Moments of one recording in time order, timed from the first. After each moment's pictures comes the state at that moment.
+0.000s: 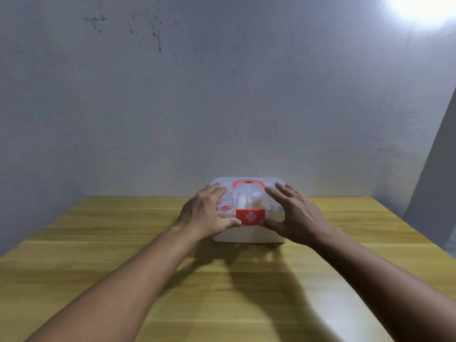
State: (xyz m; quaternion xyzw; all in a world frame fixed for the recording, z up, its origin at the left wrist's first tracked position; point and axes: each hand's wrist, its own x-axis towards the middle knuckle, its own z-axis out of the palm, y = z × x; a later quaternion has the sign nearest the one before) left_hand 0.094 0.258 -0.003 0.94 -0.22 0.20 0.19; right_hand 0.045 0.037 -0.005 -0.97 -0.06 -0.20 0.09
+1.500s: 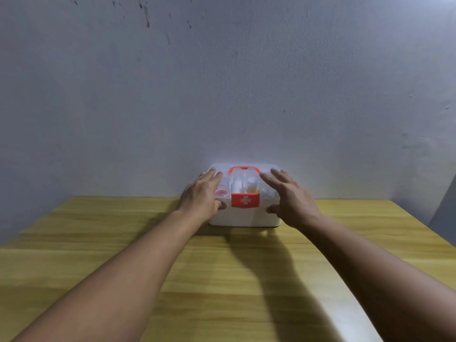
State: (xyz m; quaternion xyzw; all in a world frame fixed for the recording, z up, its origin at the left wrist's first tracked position) left_hand 0.179 0.244 -0.006 0.95 -0.19 0.16 0.20; right_hand 0.138 0.027 -0.011 -0.97 -0.03 -0.19 0.12
